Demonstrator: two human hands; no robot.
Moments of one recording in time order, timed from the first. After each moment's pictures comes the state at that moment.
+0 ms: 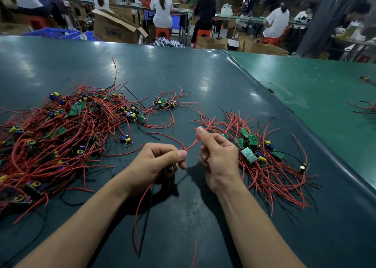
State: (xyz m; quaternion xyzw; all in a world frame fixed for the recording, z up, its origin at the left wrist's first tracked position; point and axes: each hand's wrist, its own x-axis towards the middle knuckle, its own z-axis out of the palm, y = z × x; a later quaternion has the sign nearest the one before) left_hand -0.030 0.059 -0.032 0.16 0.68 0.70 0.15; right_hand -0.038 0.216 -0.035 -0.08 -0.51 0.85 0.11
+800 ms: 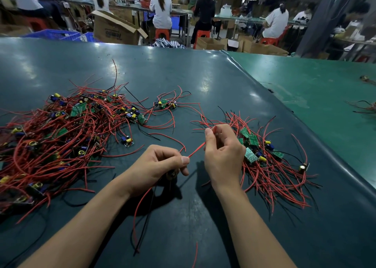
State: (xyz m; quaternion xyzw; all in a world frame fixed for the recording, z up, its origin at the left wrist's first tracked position) left_hand -0.030 0.056 -0.033 0.21 0.70 0.66 0.15; right_hand -0.040 0.223 -0.042 -0.03 -0.78 0.48 0.40
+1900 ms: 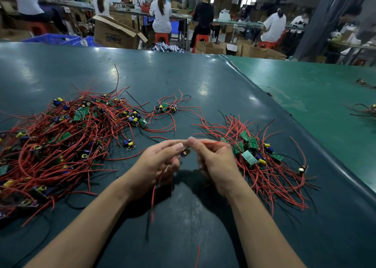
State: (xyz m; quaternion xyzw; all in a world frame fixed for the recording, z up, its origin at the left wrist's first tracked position) left_hand -0.039 0.057 -0.037 0.13 0.60 0.76 0.19; right_hand -0.029 0.221 -0.030 0.03 -0.67 0.74 0.04
